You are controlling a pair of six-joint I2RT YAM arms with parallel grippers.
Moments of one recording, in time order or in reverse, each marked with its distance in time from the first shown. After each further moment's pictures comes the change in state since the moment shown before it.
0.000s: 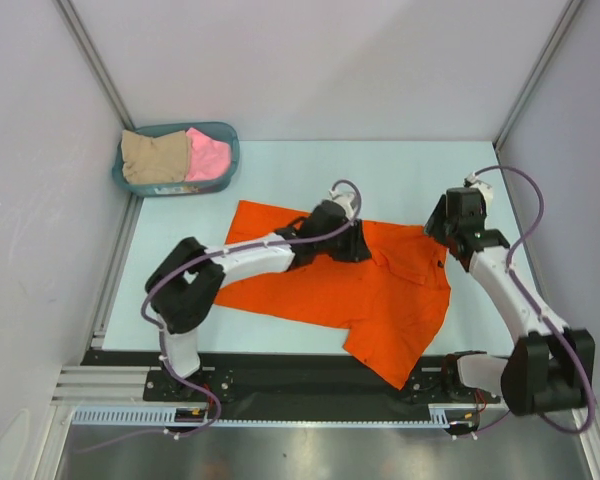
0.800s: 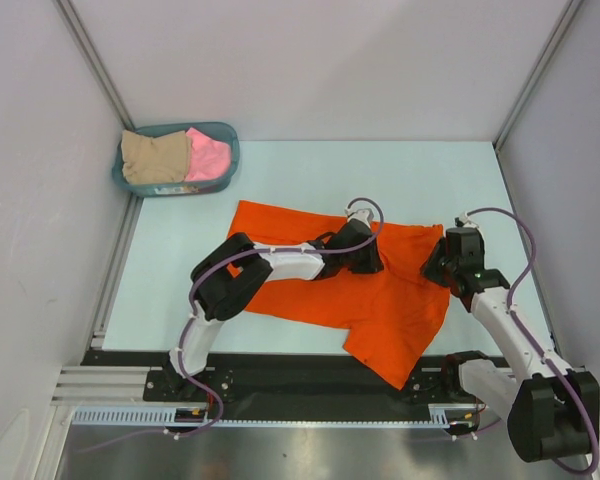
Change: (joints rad) left arm -0.114 0.301 0.115 0.126 -0.120 -0.167; right arm 0.034 -0.274 -0.324 0.003 -0.227 0.057
